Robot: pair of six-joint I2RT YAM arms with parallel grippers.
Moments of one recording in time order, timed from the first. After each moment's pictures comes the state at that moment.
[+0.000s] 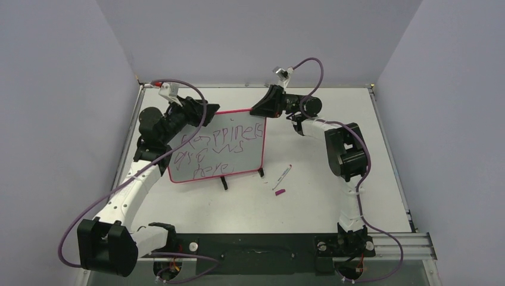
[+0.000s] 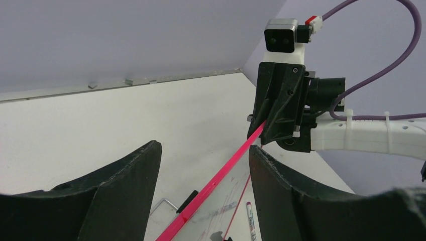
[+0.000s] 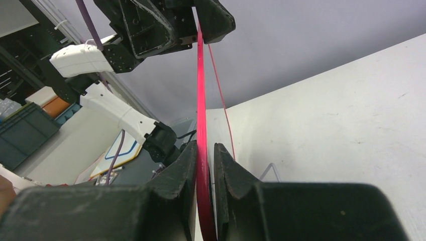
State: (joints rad) left arm -0.19 1.13 0.87 0.37 0.45 -0.53; right arm 0.35 2.17 1.46 1.56 -1.24 1.39
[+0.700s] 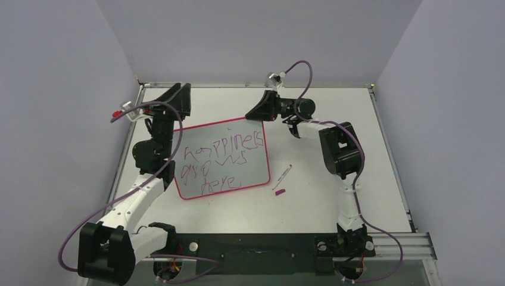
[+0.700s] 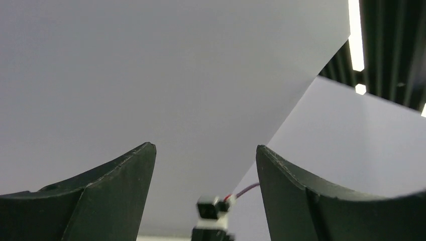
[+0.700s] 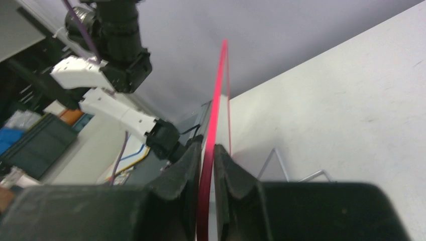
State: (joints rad) left arm -0.22 1.09 0.63 1.05 0.00 -0.86; right arm 0.37 2.23 1.47 1.54 -1.24 1.41
